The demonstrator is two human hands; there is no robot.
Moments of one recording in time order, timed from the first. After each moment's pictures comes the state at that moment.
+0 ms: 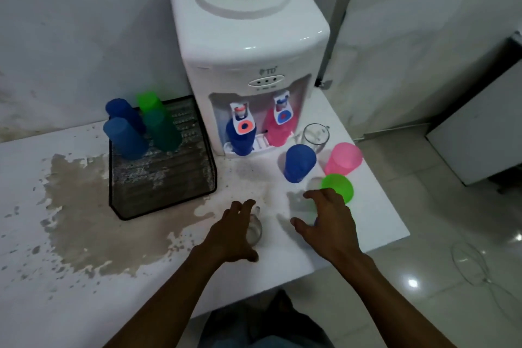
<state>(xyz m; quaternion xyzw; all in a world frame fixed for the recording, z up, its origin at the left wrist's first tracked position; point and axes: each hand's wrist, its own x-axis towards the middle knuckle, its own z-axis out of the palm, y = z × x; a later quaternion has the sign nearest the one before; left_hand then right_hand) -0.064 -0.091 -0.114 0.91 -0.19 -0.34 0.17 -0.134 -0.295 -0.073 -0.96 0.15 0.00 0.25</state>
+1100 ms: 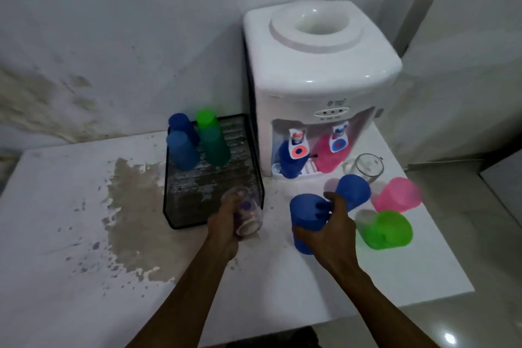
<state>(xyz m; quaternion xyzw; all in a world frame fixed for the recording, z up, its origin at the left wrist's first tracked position) -0.008 -0.022 -0.073 0.51 0.39 -0.21 0.74 -0.072 -0.207 -0.060 -0.83 0.20 -0.03 0.51</state>
